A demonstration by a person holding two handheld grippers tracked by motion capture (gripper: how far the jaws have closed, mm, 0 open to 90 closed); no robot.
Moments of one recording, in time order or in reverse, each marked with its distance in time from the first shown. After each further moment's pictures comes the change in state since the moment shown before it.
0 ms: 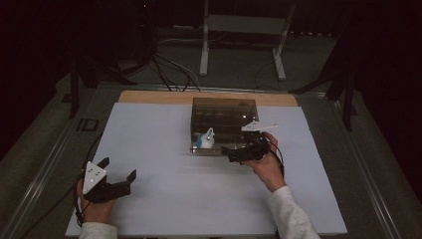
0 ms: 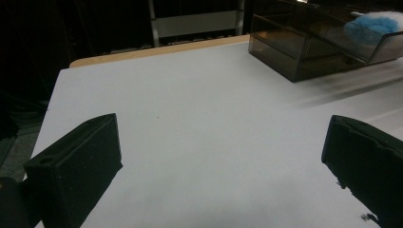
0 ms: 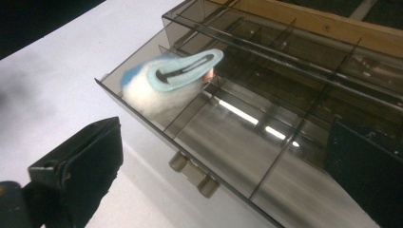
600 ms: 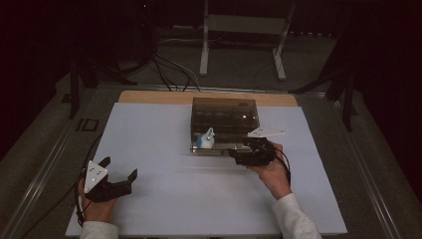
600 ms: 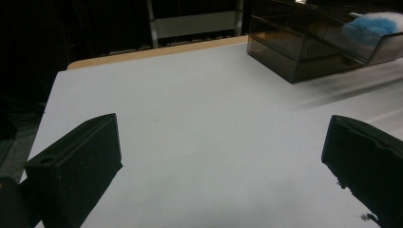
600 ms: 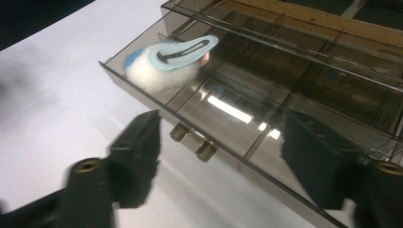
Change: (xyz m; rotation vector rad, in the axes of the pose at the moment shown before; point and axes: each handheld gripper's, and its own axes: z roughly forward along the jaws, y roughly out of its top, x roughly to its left) left arm -0.001 0.001 0.002 -0.003 -0.002 0.002; right arm 0.004 -0.014 -0.020 -0.009 -0.029 -0.010
